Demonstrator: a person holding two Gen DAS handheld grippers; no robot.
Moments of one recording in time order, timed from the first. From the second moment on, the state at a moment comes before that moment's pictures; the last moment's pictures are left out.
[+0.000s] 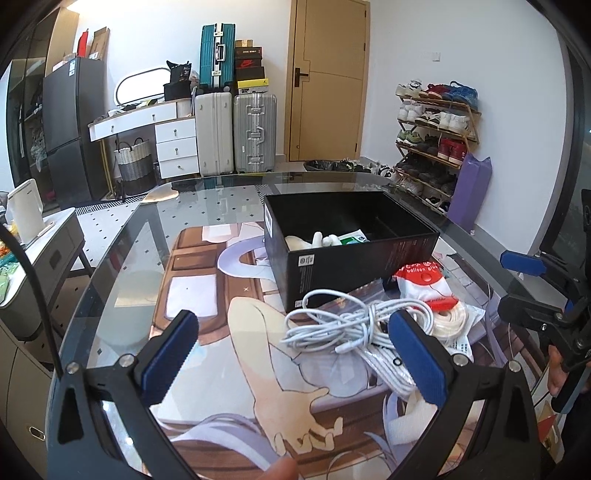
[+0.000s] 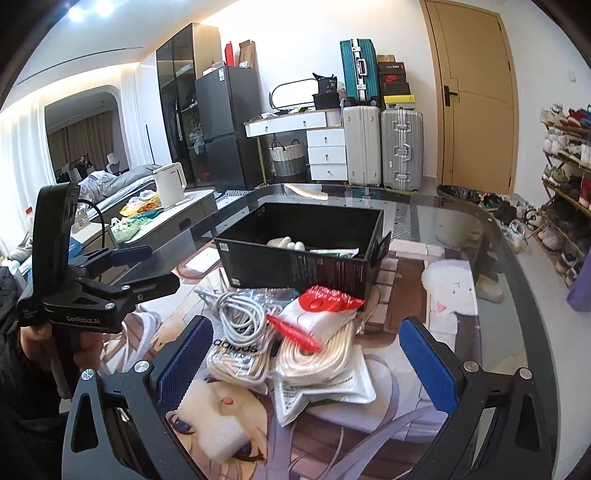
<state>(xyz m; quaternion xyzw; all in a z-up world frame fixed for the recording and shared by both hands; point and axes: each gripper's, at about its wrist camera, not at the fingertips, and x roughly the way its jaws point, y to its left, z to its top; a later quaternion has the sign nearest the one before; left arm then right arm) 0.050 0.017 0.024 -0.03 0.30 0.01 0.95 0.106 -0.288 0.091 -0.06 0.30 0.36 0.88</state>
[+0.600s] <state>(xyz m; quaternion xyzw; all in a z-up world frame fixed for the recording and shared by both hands) 0.030 0.000 0.011 -0.03 0.31 -0.02 0.95 0.091 -0.284 0.071 -0.09 0.32 0.37 0.87</state>
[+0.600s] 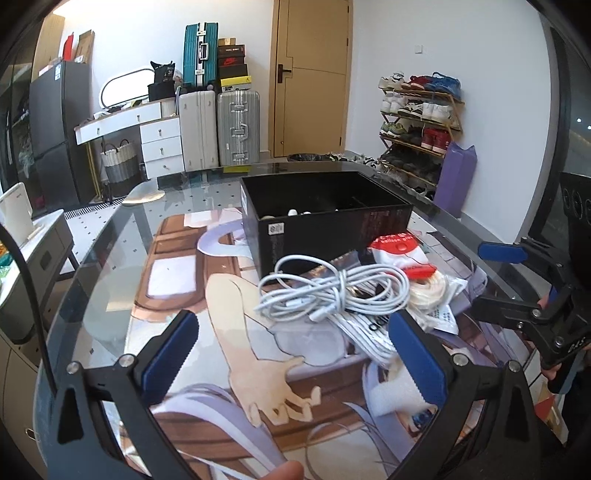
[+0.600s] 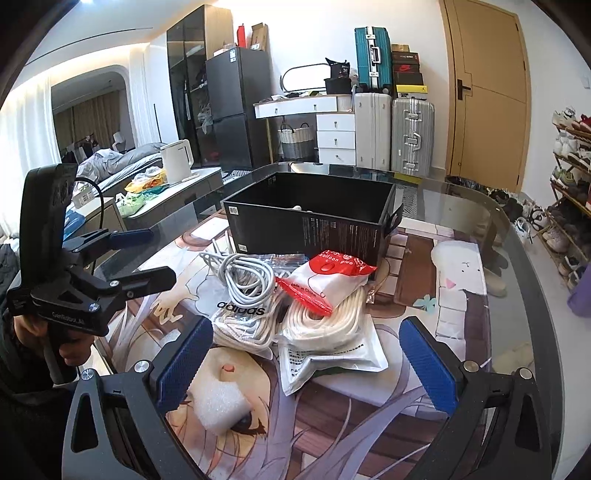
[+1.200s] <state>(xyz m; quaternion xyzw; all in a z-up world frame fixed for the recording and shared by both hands) 0.017 -0.045 -0.005 0.01 0.34 -0.08 0.94 0.090 -0.306 0.069 -0.09 0.32 0.35 0.87</state>
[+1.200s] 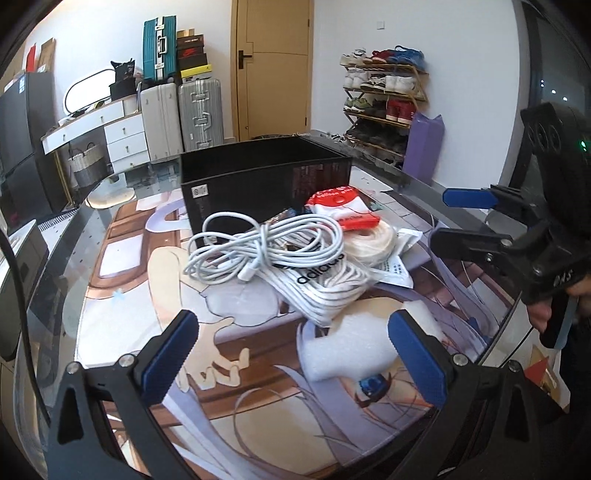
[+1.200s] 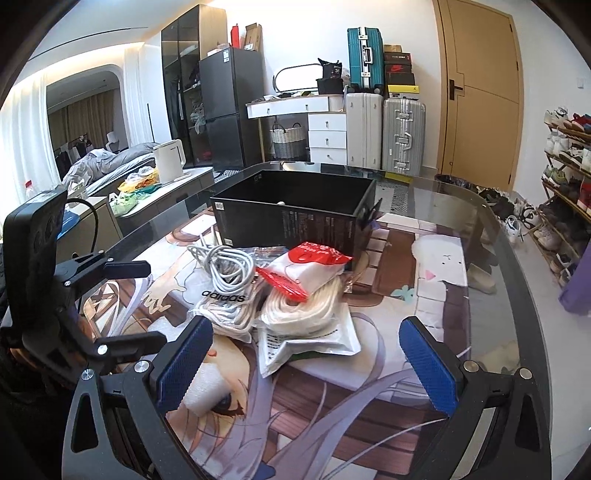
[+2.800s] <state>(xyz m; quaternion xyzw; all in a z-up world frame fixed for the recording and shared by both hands) 0.012 -0.087 -0.016 0.04 0.36 -0.14 0.92 0.095 -0.312 0.062 -0.10 0.33 0.34 0.88</state>
